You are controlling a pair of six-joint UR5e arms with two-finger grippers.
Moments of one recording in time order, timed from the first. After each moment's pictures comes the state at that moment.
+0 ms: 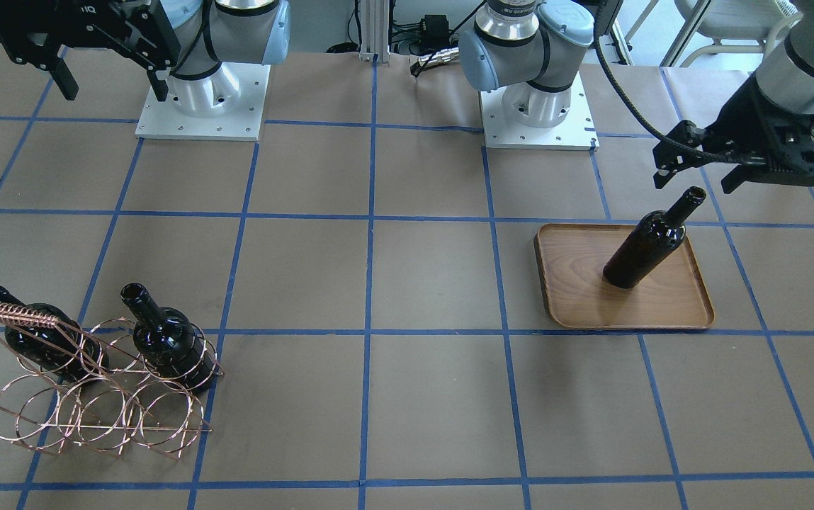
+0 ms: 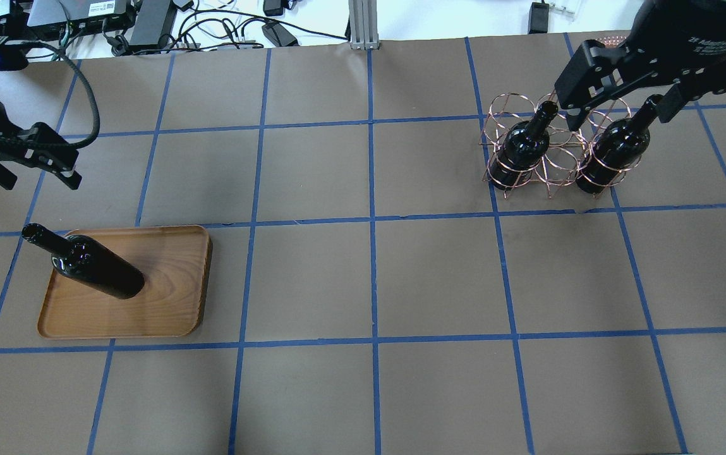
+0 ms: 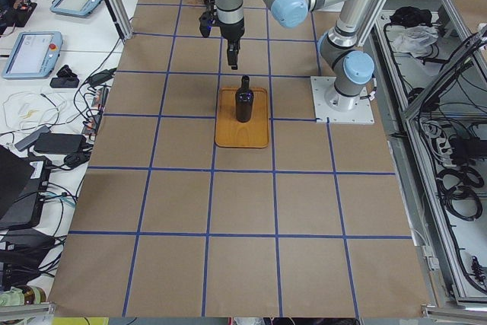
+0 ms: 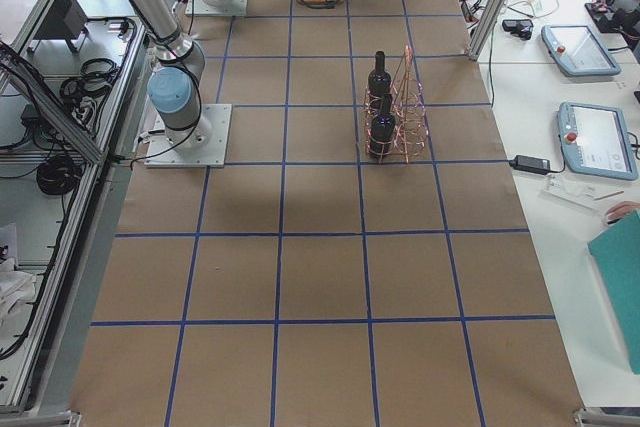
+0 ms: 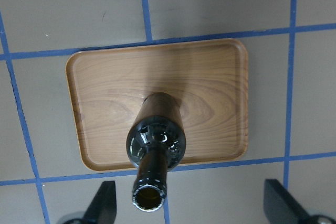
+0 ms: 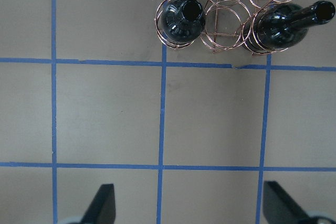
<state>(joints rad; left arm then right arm) -1.26 -1.52 -1.62 -1.62 1.59 0.35 1.54 -1.69 1.46 -1.41 -1.59 -0.08</state>
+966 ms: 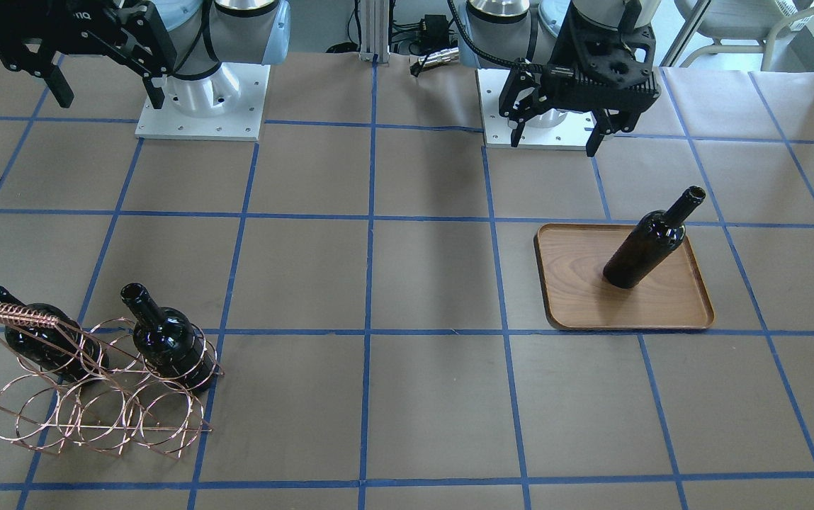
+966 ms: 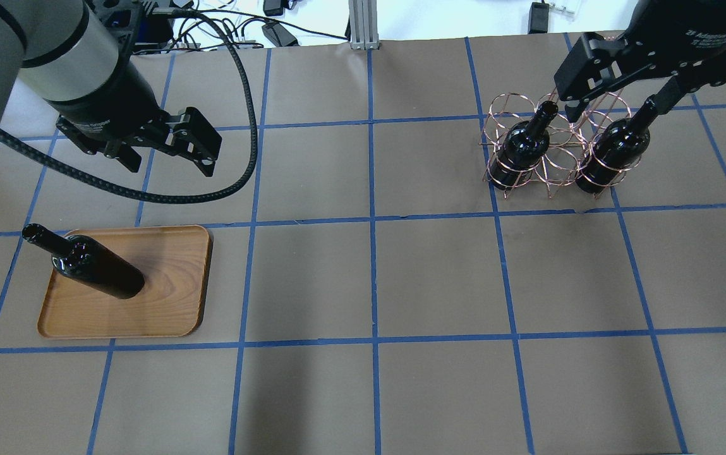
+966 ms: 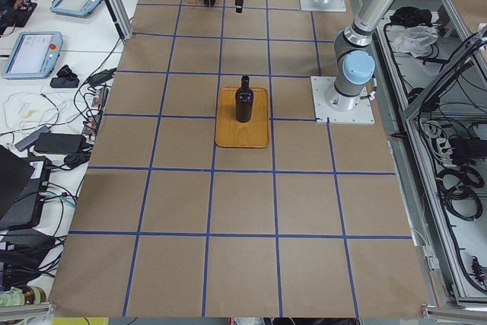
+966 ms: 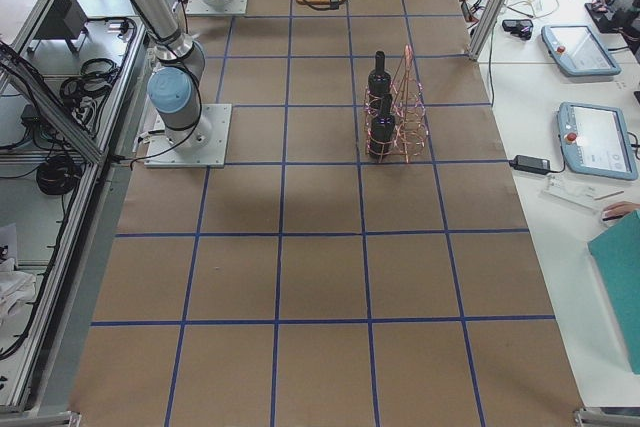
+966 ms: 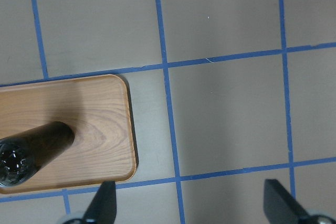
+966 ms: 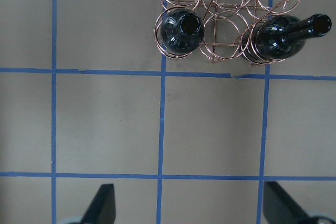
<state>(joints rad) -1.62 -1.46 -1.61 -1.57 1.56 0.08 1.53 -1.68 1.46 -1.45 -1.59 -0.08</state>
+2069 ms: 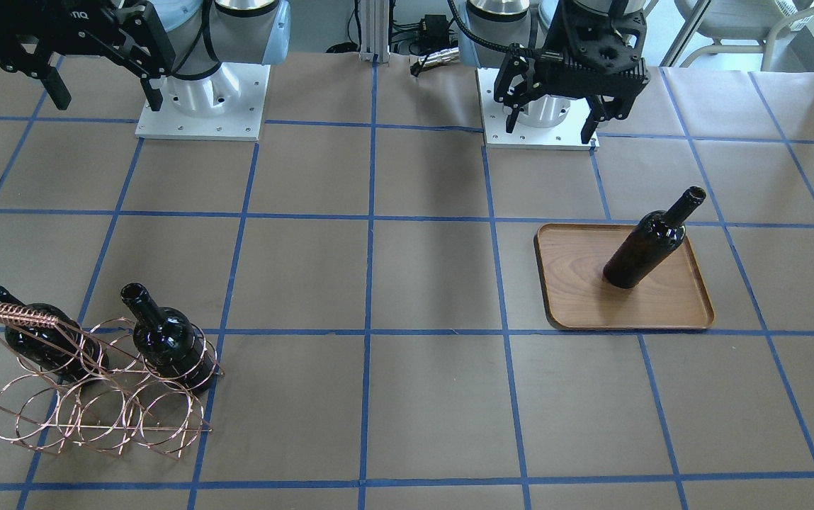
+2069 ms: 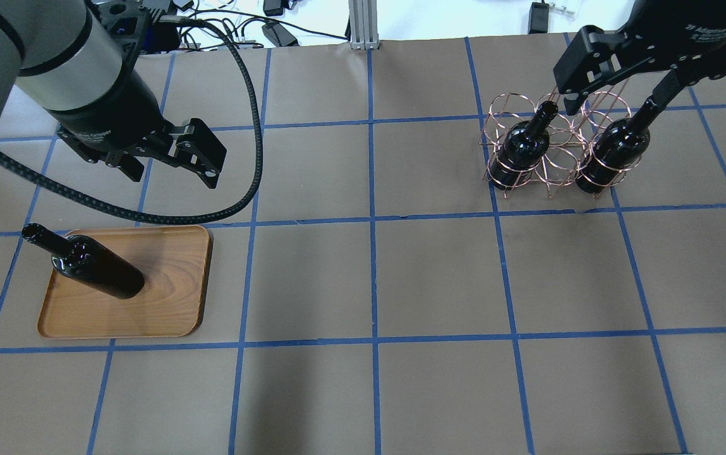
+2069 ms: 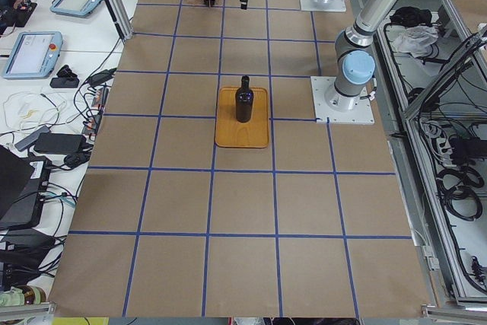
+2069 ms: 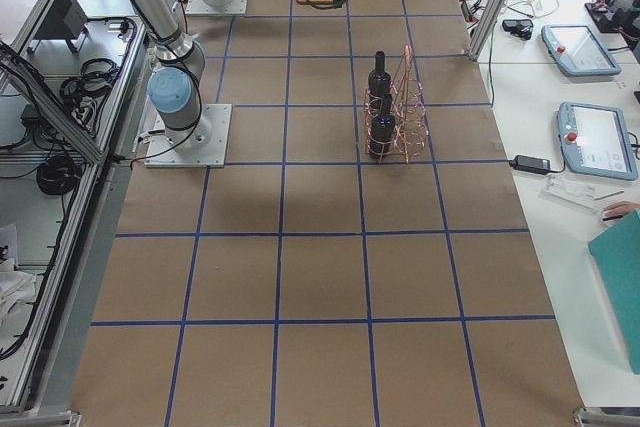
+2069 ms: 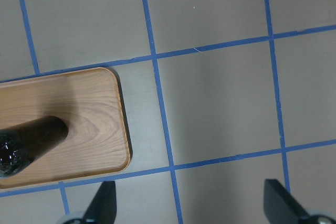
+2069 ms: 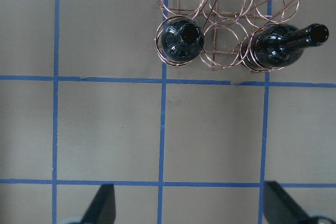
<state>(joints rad) -1.62 -1.44 -1.62 -1.61 1.56 0.09 1.53 -1.68 1.46 -1.47 -1.59 -0.08</state>
